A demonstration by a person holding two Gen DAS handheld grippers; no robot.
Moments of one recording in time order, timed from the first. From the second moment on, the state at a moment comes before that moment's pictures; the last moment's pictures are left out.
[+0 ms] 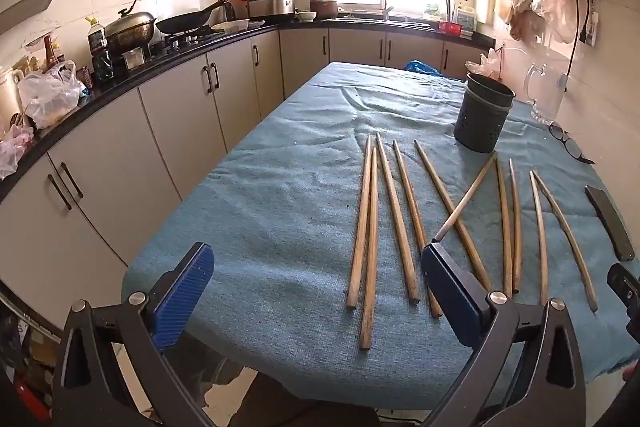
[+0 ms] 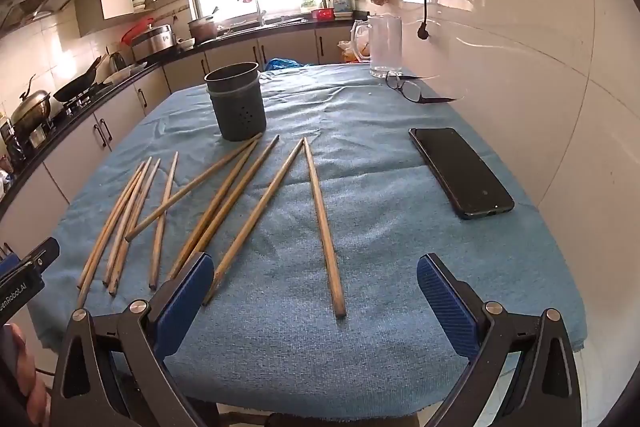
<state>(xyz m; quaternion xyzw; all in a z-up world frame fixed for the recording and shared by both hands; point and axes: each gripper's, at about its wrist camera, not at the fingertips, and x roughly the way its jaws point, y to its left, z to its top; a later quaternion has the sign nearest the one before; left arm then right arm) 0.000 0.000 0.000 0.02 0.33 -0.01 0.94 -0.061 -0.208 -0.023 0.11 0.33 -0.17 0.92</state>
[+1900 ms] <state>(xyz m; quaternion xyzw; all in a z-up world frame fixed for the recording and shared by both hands) 0.122 0.016 -0.006 0.00 0.45 -0.08 0.89 0.048 -0.258 -0.011 0.23 0.42 -0.06 0.88</state>
